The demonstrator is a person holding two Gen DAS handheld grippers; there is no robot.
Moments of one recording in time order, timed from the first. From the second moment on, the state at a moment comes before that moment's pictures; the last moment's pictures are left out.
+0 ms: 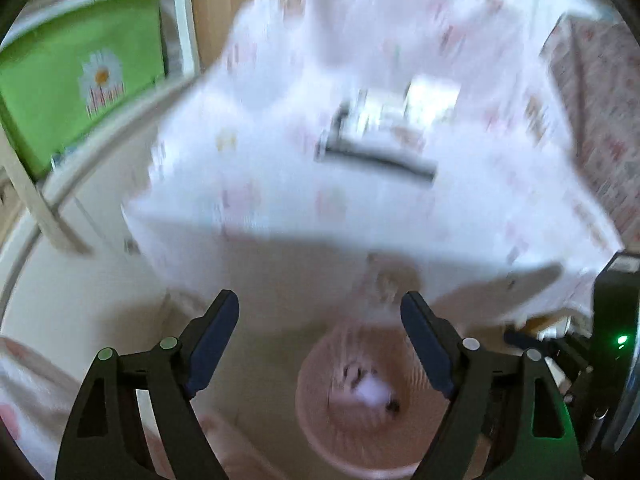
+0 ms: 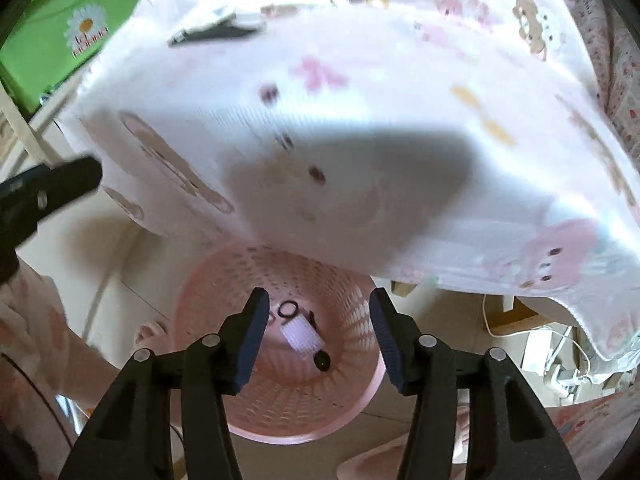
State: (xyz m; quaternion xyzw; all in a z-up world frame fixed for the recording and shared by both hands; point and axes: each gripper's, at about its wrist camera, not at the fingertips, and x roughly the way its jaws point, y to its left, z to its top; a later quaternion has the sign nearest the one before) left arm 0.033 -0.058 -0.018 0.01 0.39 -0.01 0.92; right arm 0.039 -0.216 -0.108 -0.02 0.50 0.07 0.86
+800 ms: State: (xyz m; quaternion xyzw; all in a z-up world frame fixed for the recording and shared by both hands) left arm 0.004 -0.038 0.080 -0.03 0.24 -0.02 0.97; right arm -0.012 -0.194 -0.001 -0.09 0.30 0.08 0.95
